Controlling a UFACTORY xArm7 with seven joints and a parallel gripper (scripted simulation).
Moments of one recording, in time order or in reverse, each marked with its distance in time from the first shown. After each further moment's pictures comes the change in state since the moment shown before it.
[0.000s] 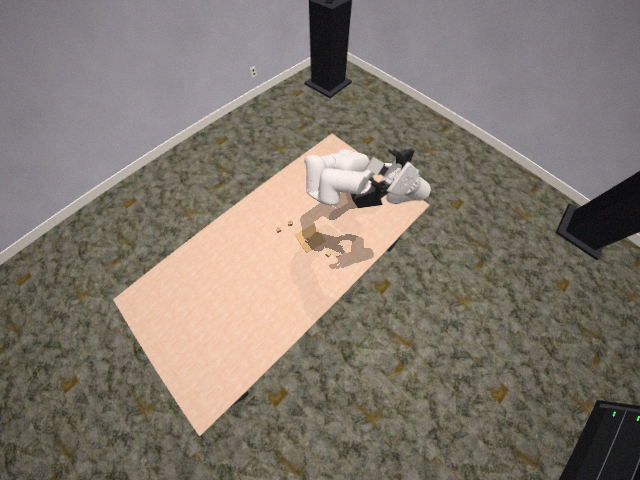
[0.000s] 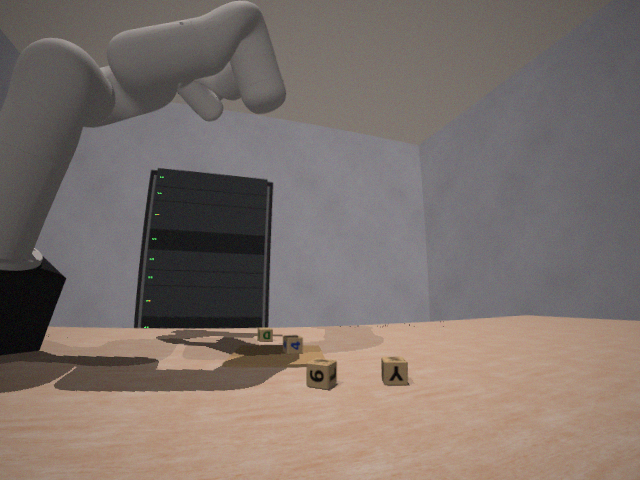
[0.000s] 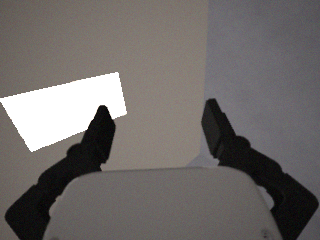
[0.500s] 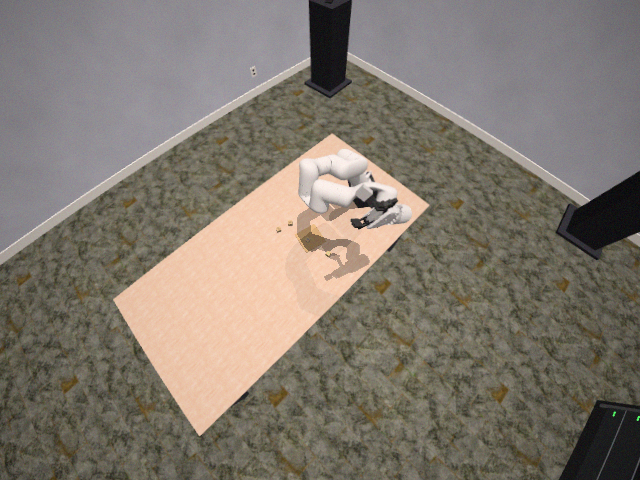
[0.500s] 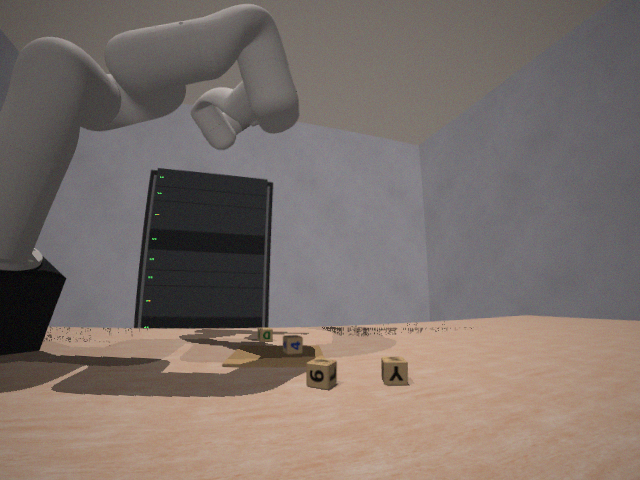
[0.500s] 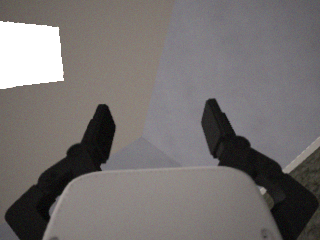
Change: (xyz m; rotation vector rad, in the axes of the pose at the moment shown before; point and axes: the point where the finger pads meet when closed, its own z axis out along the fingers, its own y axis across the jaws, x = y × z) arm -0.014 0.142 -0.040 -0.111 -0.134 -0.364
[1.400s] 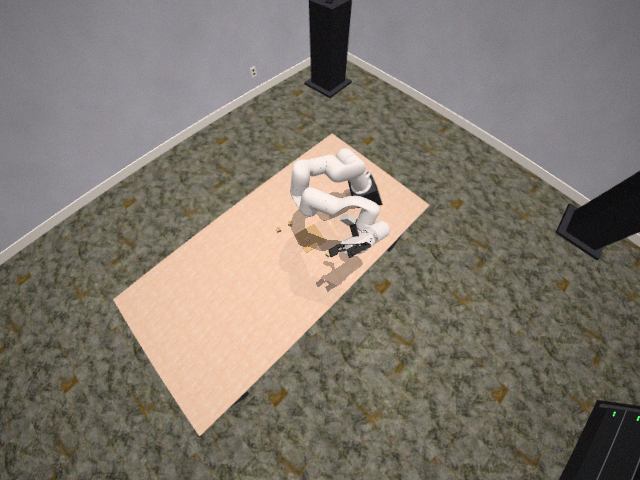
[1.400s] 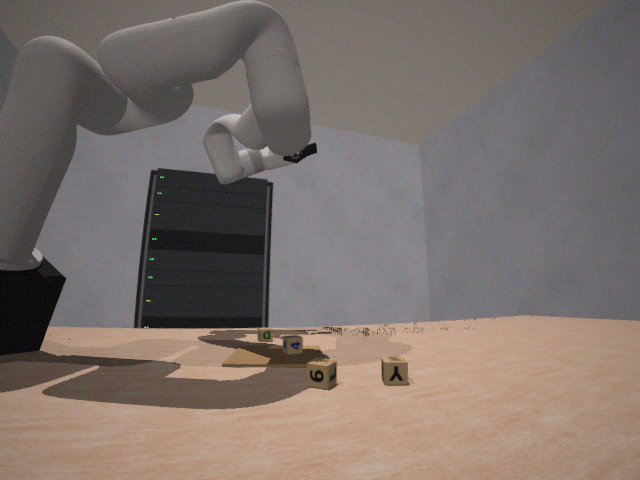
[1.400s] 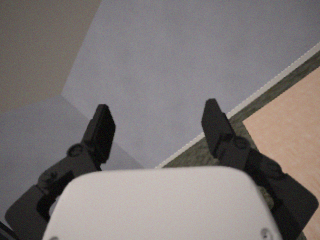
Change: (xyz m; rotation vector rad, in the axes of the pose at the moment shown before) arm -0.039 0.187 -0.053 -0.175 -0.216 -0.461
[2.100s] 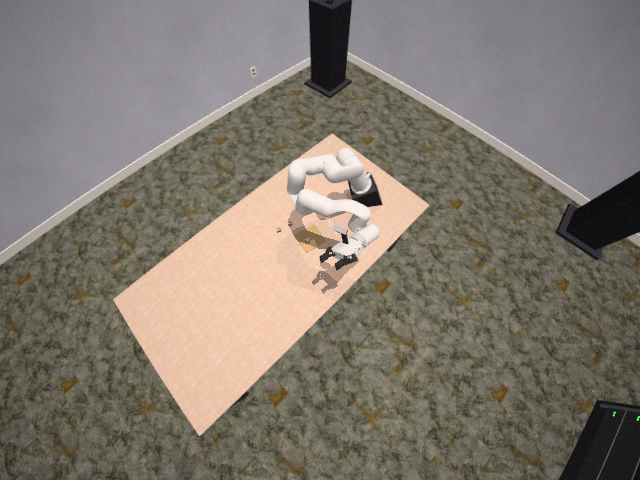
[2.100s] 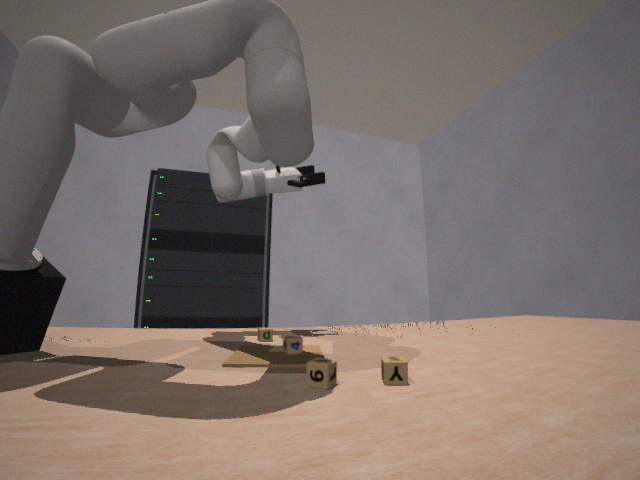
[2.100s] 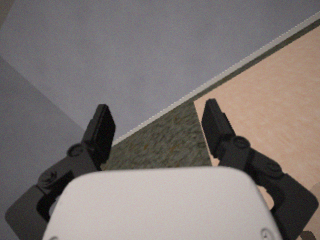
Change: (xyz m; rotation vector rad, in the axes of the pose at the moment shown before) arm -0.051 0.102 -0.025 -0.111 -0.160 -0.251
